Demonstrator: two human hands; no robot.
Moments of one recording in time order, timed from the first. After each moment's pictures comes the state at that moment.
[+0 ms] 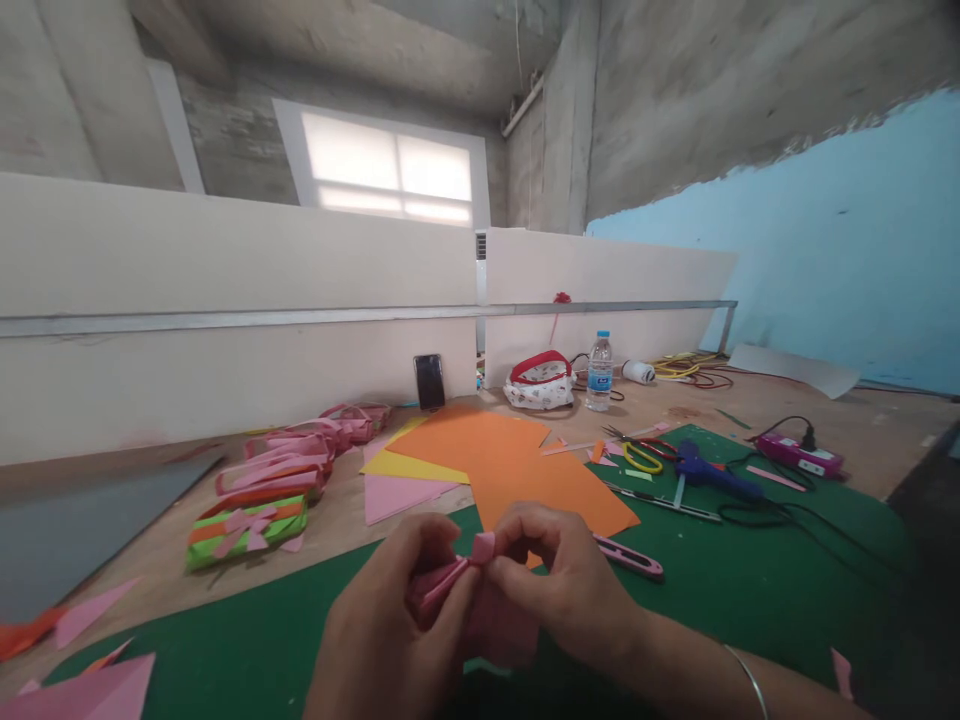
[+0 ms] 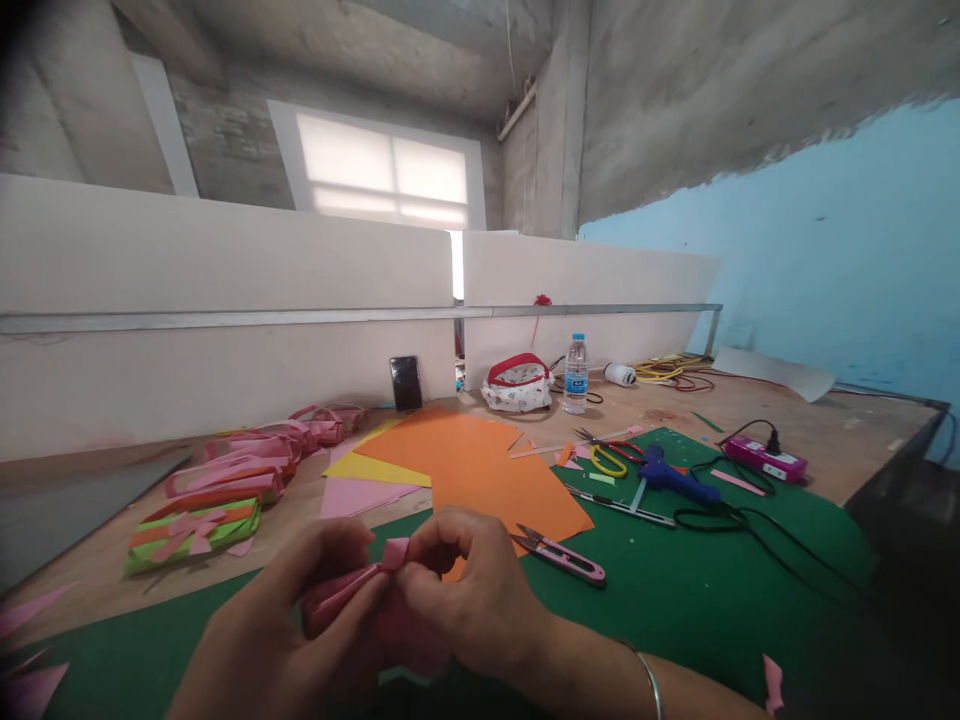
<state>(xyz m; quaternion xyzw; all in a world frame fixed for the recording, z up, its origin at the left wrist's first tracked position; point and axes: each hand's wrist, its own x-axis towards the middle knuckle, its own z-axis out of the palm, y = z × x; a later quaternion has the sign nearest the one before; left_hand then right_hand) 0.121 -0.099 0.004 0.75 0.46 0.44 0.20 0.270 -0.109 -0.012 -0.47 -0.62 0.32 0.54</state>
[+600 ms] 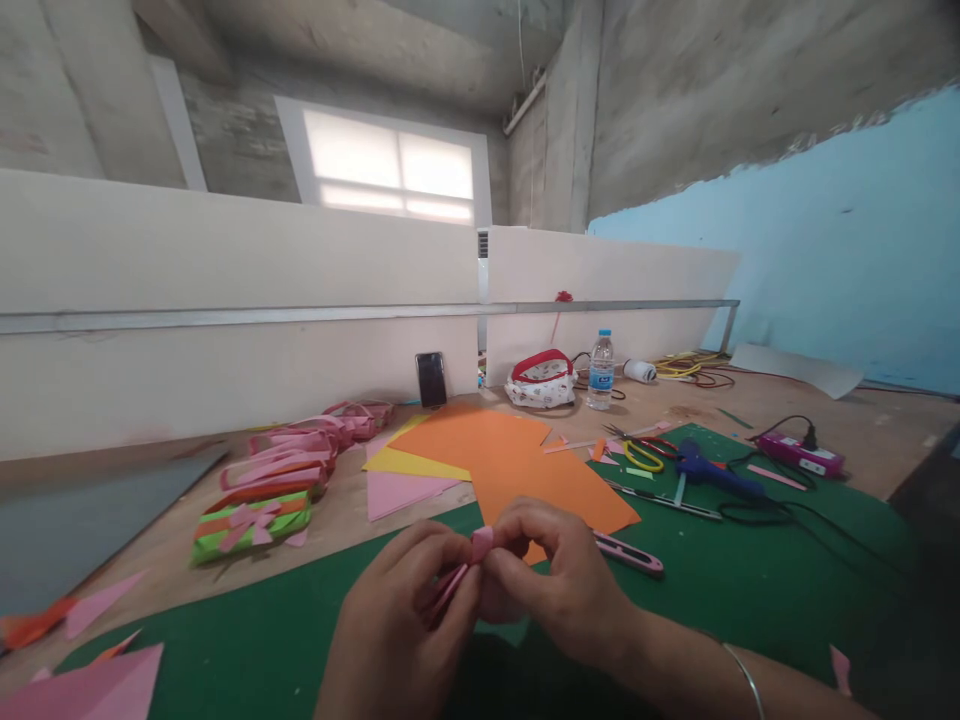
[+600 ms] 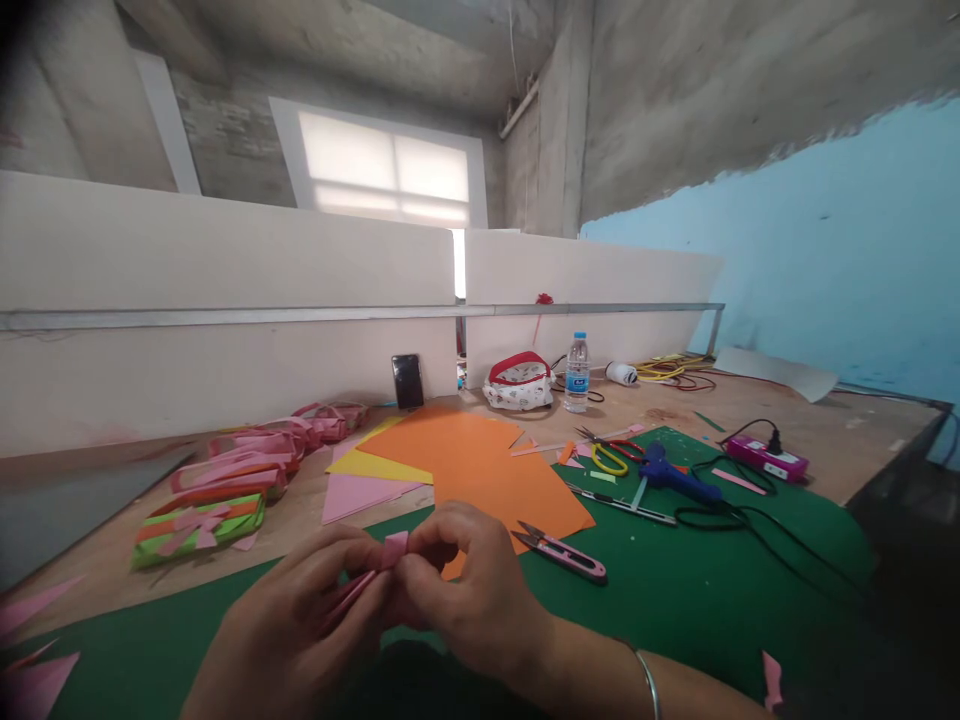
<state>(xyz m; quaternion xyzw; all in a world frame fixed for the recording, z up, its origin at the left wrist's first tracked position) 0.116 -0.090 -0.007 0.82 0.38 0.40 0.16 0.270 -0.109 -0.014 -0.46 -0.66 0.24 0.54</state>
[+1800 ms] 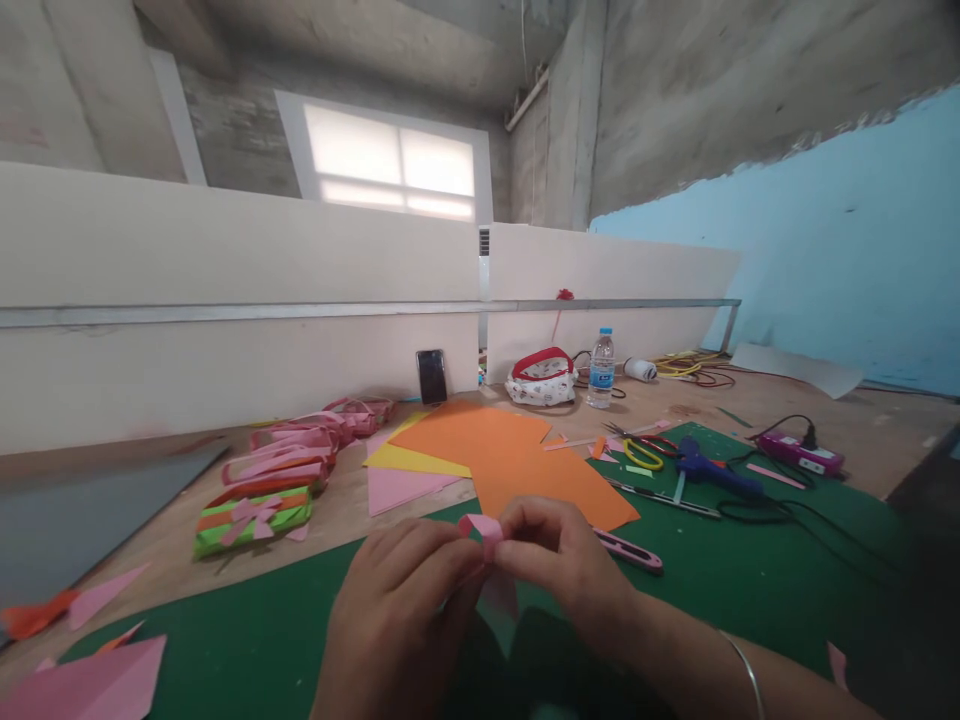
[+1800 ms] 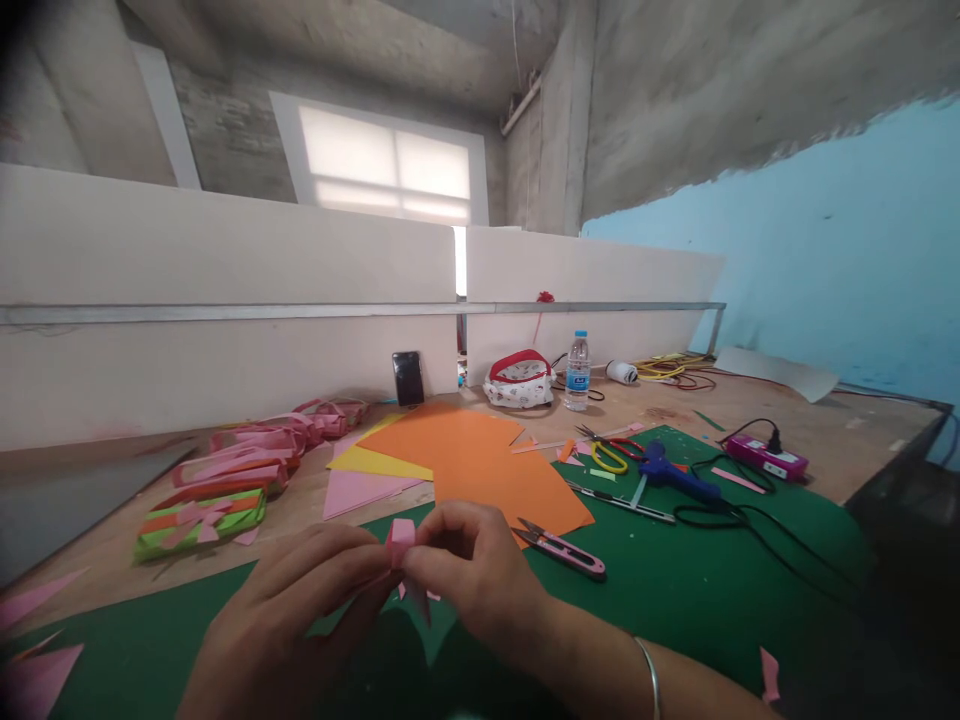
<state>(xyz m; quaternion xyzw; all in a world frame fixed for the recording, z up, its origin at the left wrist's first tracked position) 0.109 -0.080 -0.016 0.86 0.26 0.43 -0.10 0.273 -0.108 -0.011 -0.41 -0.57 0.45 0.55</state>
